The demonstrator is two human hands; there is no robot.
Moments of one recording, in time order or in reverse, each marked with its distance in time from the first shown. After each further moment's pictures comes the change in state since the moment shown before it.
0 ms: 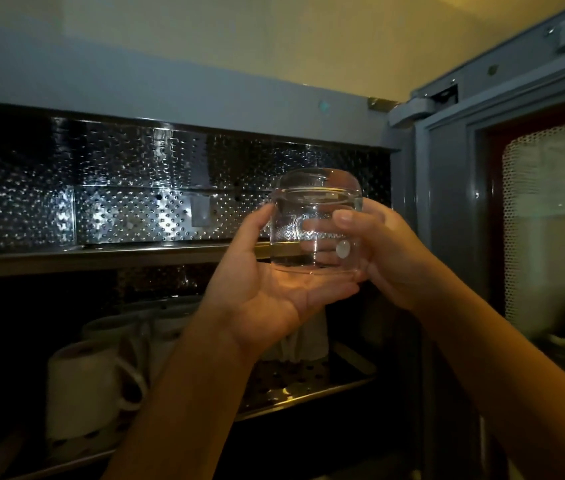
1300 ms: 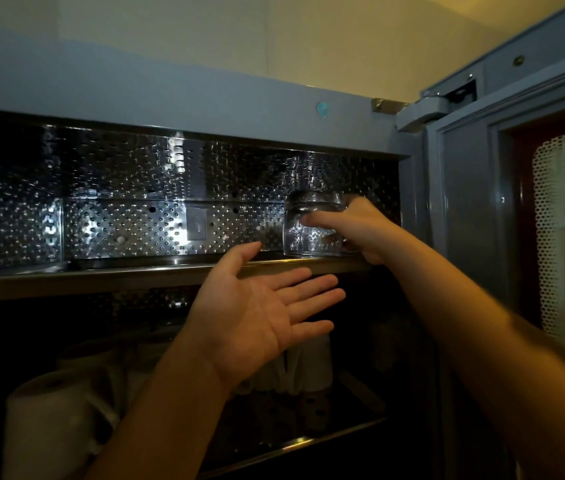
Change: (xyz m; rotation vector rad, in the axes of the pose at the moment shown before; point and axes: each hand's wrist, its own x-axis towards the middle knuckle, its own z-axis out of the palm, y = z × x) left_hand 0.033 0.009 -0.028 0.089 0.098 0.006; right_hand 0.110 0.039 -0.041 -0.426 0.204 0.230
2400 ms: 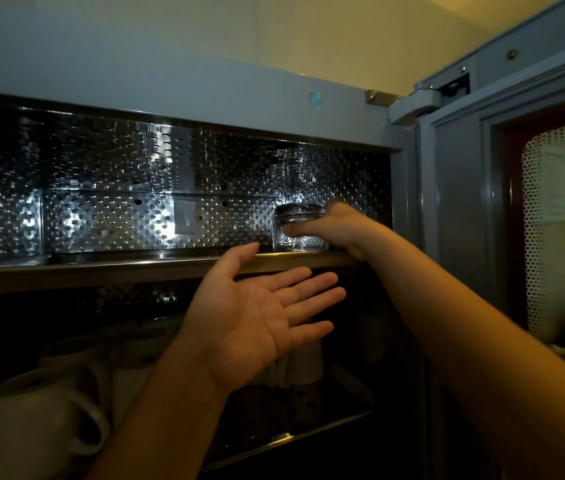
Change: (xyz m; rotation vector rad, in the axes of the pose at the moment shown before) left_hand 0.004 -0.009 -0.005 0.013 -0.036 -0.026; right_hand 0.001 0.002 0.009 -0.259 -0.013 0.072
